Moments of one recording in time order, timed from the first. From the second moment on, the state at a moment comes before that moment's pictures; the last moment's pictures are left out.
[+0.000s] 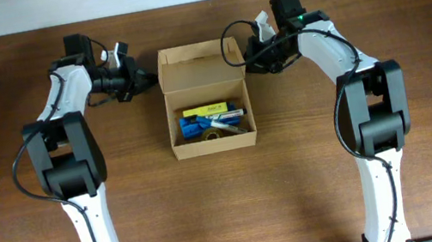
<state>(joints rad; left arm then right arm) 0.07 2.52 2.00 -0.82 0.97 -0.28 0.14 2.38 1.90 -0.72 -0.71 0.38</state>
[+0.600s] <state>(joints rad) 0.07 2.61 2.00 -0.16 1.30 -0.65 0.14 2.38 1.90 -0.66 -0.78 0.30</state>
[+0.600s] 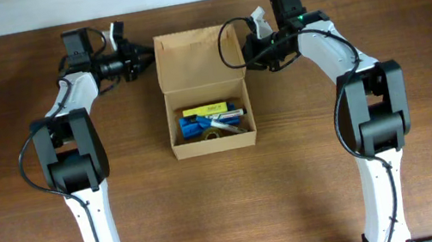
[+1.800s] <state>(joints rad) 0.02 2.61 2.07 0.12 1.46 -0.93 0.14 2.38 2.19 -0.97 -0.81 0.13</state>
